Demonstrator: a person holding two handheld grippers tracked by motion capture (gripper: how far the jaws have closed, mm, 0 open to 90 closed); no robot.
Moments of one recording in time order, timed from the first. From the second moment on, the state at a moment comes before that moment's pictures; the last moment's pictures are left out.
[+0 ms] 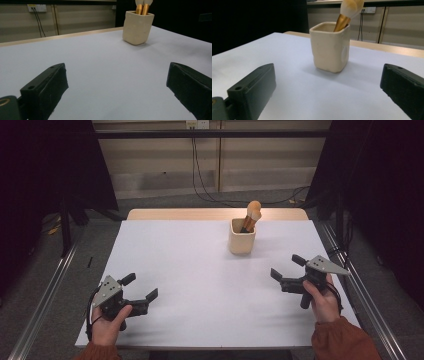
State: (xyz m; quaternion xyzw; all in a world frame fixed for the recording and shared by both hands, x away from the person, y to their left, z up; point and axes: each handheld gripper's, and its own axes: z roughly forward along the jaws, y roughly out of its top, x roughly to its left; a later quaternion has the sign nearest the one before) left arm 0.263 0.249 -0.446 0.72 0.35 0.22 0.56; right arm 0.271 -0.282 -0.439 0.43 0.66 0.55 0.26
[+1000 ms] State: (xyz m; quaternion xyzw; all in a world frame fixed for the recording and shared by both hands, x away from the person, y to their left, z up) left arm 0.254 0.252 -0.445 0.71 0.36 0.22 0.56; right arm 0.225 -0.309 -0.457 0.42 0.67 0.55 0.28
